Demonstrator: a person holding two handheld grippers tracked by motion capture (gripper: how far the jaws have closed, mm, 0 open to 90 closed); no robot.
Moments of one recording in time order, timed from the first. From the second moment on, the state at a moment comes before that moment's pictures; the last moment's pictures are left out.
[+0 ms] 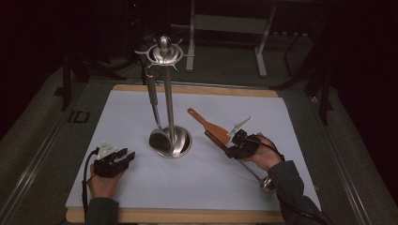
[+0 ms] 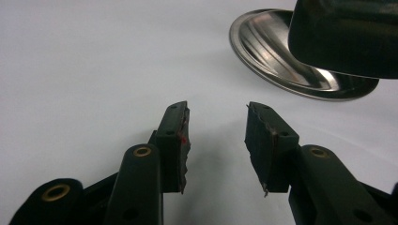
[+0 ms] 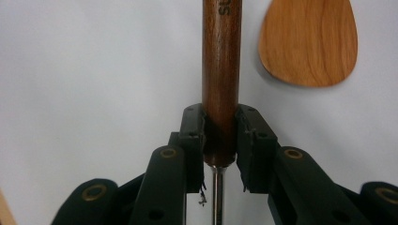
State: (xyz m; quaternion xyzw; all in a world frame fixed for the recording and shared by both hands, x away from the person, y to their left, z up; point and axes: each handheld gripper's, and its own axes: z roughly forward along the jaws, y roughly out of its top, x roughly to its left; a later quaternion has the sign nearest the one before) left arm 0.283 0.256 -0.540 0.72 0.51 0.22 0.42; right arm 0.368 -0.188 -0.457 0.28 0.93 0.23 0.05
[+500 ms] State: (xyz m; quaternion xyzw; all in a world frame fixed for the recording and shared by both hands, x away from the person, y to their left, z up) left arm 0.283 0.255 -0.540 0.73 0.50 0.22 0.41; right arm 0.358 -0.176 -0.435 0.26 0.92 0.29 0.07
